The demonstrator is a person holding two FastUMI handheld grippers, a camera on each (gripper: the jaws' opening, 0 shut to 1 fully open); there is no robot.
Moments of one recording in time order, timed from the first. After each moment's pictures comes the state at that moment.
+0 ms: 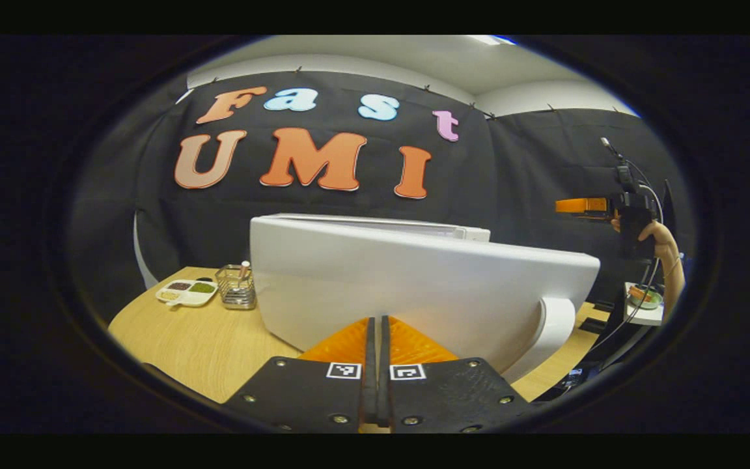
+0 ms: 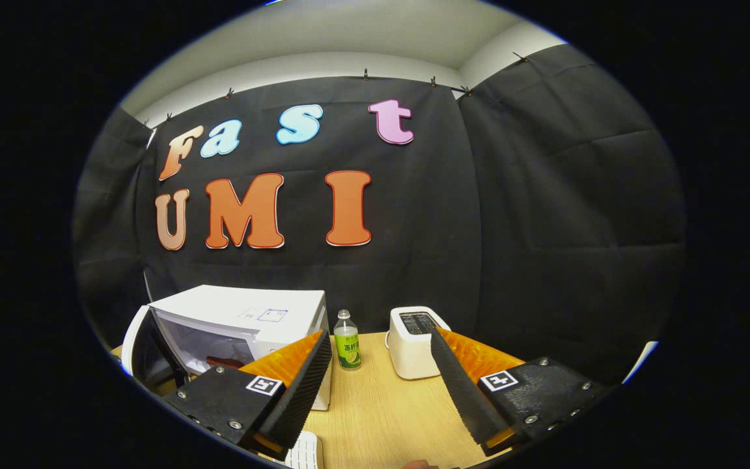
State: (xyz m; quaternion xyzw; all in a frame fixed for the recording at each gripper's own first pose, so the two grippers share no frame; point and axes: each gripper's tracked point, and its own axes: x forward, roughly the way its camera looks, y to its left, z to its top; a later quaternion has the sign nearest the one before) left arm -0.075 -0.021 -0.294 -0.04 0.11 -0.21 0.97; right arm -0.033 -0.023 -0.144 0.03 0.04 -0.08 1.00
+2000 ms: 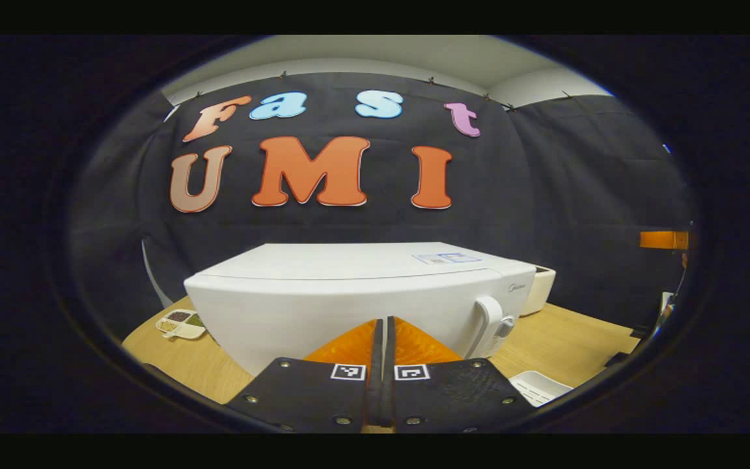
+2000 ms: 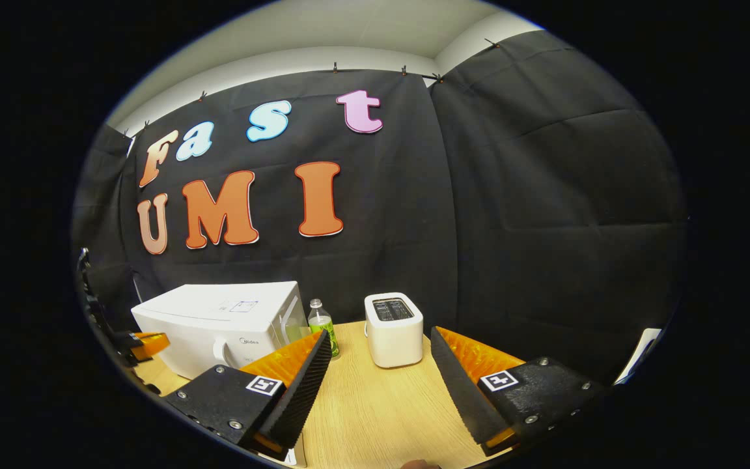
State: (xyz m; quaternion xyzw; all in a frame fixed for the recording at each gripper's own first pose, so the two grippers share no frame) left arm 0.032 -0.072 -0.225 0.00 0.09 -0.14 0.99; right arm -0.054 -0.067 -0.160 0.05 0.07 -0.12 0.99
